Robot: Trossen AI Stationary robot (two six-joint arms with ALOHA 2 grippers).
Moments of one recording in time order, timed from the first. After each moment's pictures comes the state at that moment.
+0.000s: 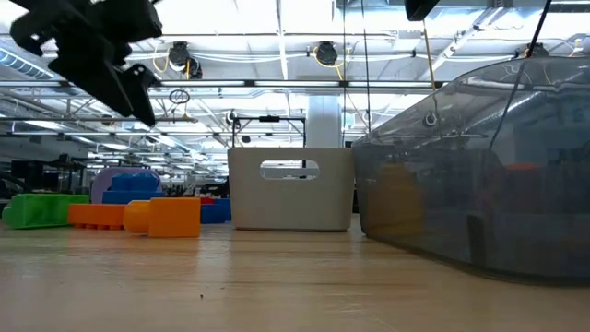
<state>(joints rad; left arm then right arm) -0.19 1.03 0.68 -0.57 -0.13 -0.12 0.52 1.39 0.72 0.62 0.39 0.11</state>
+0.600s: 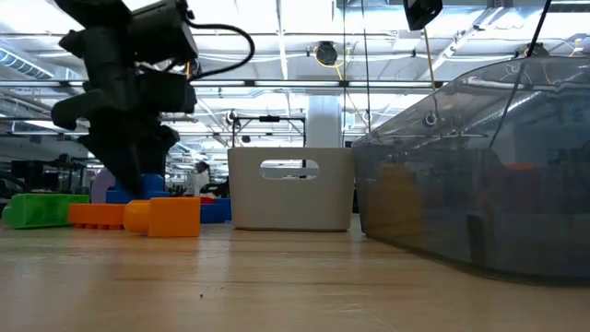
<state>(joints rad) -0.02 1.37 0.68 -0.49 0.02 0.00 0.52 1.39 0.72 0.52 0.39 0.04</state>
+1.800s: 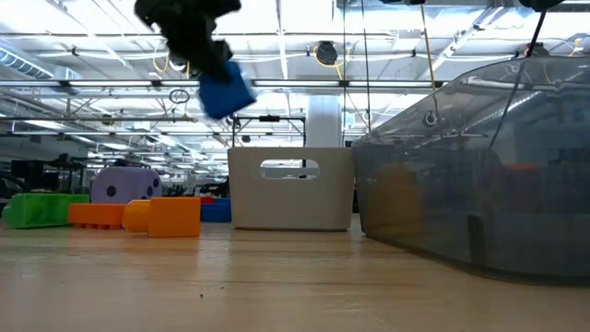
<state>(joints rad) 0.04 1.32 1.06 -0.51 0.07 0.20 0.37 1.38 0.72 0.67 0.39 -0.49</state>
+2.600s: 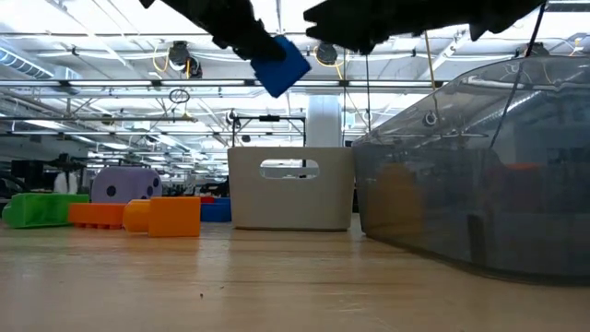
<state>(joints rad) 0.05 1.41 1.06 -0.20 0.04 0.28 0.09 1.39 0.76 0.61 0.18 -0.15</state>
